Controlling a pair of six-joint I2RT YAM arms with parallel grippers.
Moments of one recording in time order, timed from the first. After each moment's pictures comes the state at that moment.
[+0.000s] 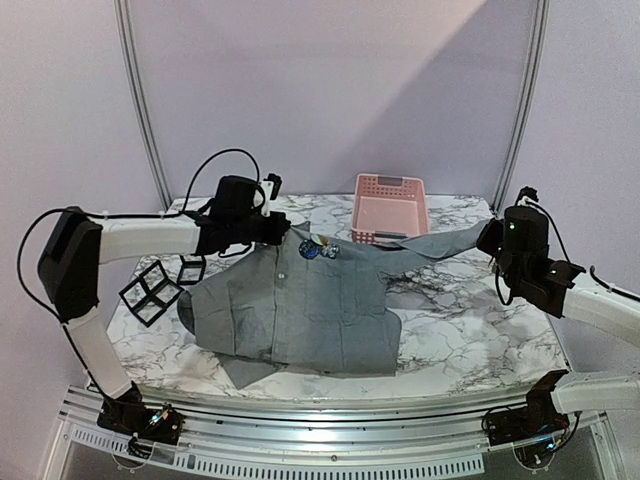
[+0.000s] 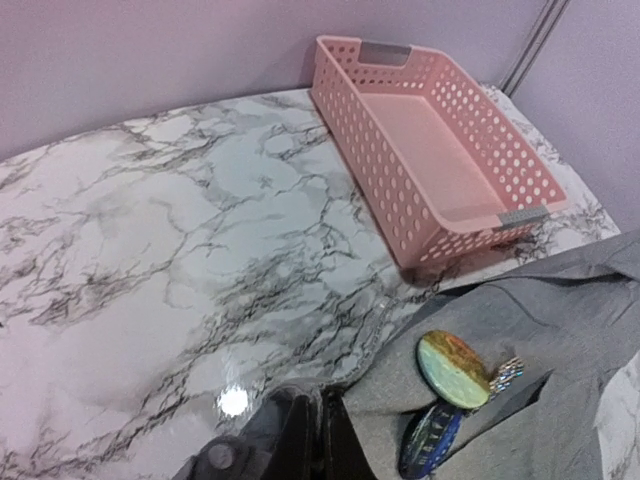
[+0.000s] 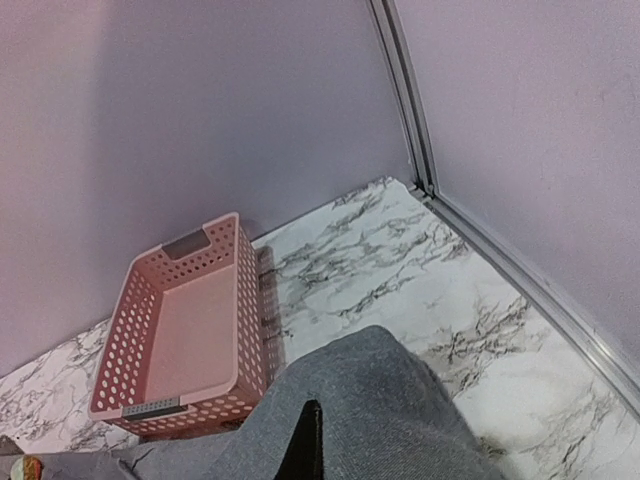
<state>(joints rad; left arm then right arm) -0.59 1.75 1.17 0.06 -0.01 -0.25 0.52 1.03 0.67 0.08 0.73 0.56</state>
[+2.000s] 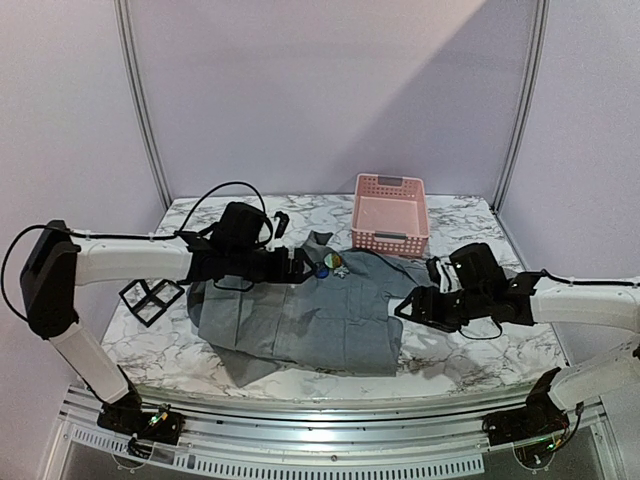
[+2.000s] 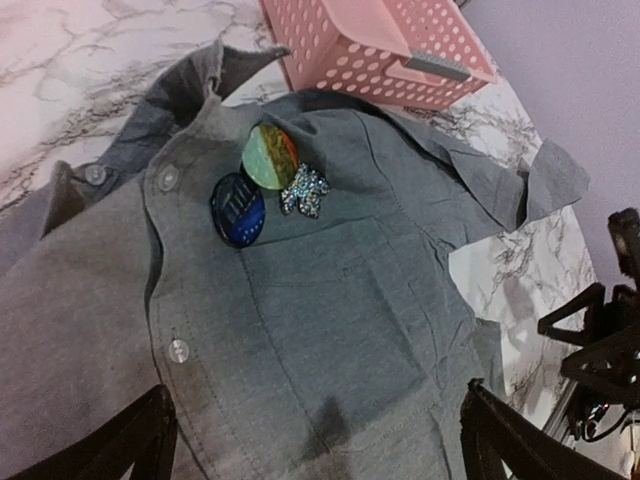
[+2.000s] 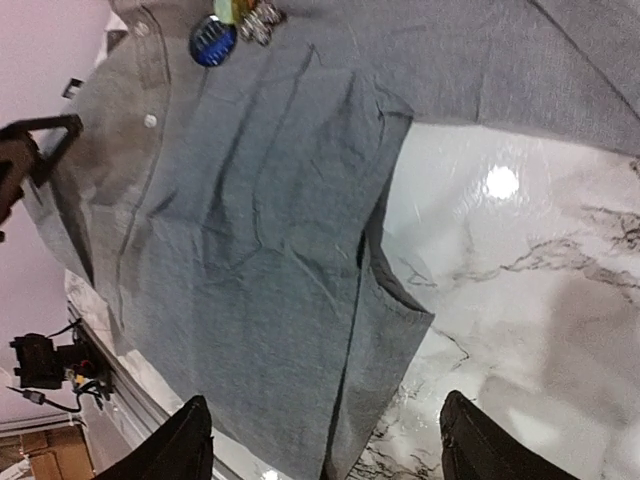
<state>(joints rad) -0.73 1.63 1.03 -0.09 0.12 -0.53 0.69 1.24 0.62 -0.16 -0.23 0.81</state>
